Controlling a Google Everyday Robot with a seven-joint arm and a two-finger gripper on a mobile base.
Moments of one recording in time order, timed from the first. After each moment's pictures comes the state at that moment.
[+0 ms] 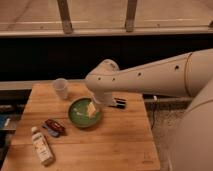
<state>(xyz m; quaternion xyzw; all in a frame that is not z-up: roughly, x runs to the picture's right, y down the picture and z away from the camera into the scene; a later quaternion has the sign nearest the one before) -0.014 0.103 0.702 -0.25 0.14 0.50 0.82</state>
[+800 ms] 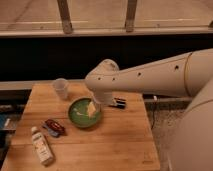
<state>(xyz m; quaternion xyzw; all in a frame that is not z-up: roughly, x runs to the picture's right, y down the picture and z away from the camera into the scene) -0.014 0.101 0.701 -0.25 0.14 0.50 0.82</state>
